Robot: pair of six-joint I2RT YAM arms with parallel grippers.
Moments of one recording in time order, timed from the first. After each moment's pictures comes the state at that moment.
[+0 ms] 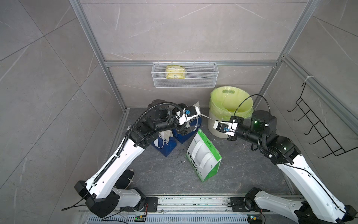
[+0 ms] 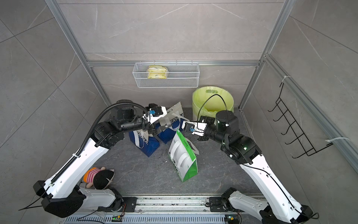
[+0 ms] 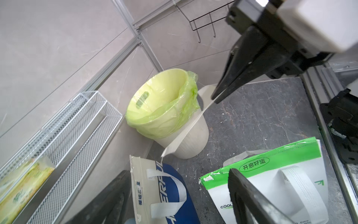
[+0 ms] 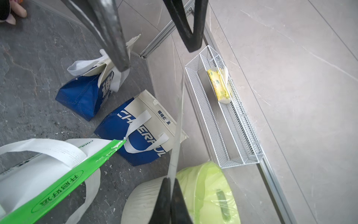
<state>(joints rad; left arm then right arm) -0.74 1.32 1.65 -0.60 0.40 0.64 0.58 1.08 1.44 -0.67 -0.17 -1.02</state>
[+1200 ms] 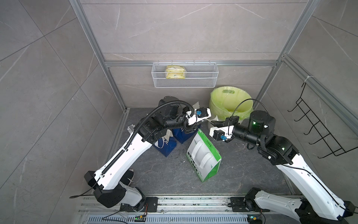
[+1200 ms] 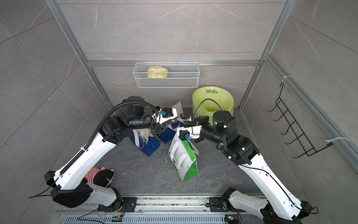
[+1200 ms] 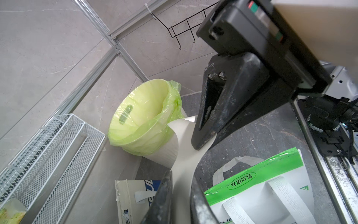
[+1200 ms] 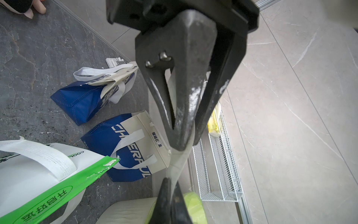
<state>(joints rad) -0.81 1.44 1.82 -0.70 0.42 0.65 0.66 1.08 1.44 -0.61 -0.20 -1.18</state>
